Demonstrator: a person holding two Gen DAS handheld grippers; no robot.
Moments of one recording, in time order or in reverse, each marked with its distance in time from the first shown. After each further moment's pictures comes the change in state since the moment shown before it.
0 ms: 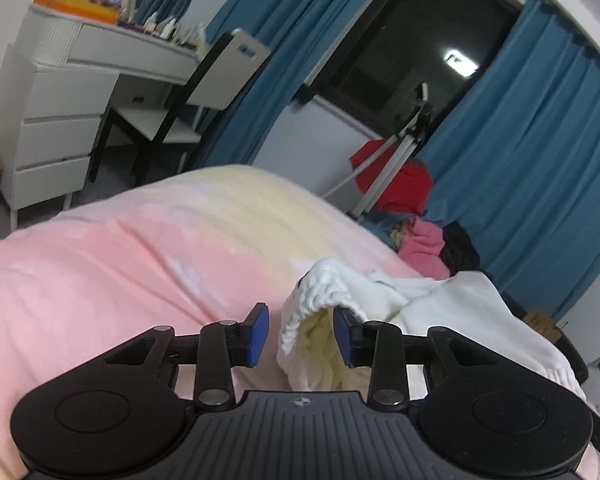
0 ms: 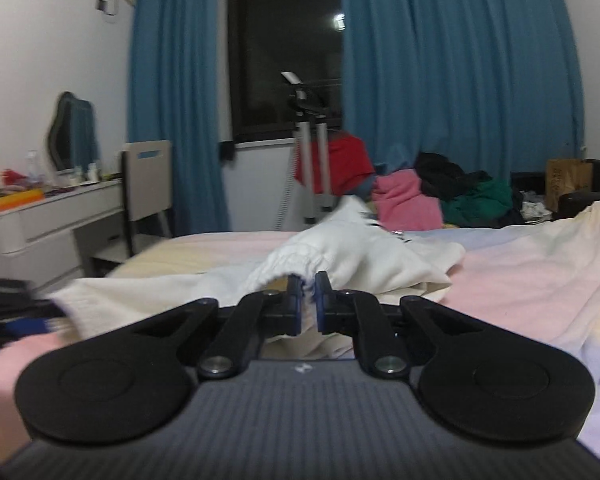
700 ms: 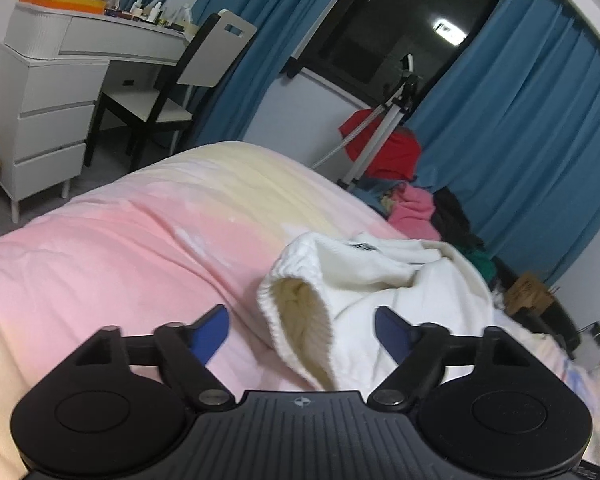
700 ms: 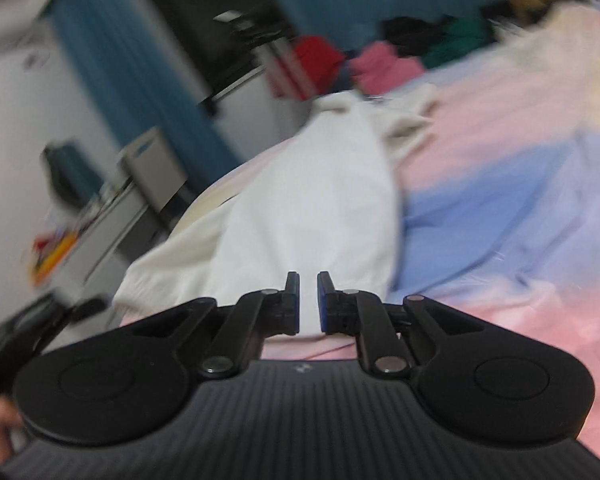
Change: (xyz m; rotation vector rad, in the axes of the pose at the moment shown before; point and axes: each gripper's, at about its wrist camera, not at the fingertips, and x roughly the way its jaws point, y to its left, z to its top) left arm -0.039 -0.001 -0.004 0.025 0.097 -0.031; right arm -0.028 -0.066 -0.040 0.530 0.250 0.058
